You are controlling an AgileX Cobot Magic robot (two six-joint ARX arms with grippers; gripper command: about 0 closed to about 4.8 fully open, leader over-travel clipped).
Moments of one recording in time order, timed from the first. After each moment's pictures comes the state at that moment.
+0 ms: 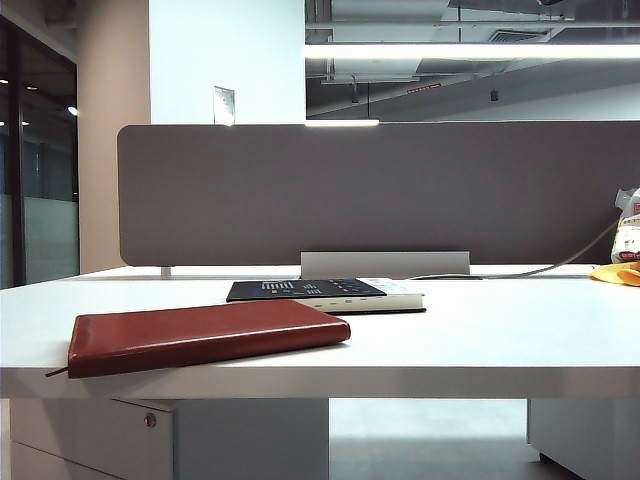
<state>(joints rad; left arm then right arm) 0.05 0.50 0.01 -0.14 0.56 -1.01 0.31 0.89 1.00 -0.78 -0.52 0.13</state>
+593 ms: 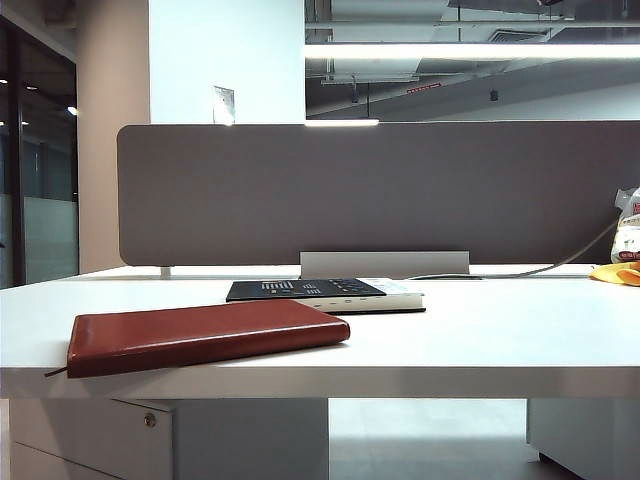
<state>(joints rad) 0.05 0.50 0.02 0.11 0.67 -1.23 0.31 0.89 1.00 -0.78 -0.52 0.12</state>
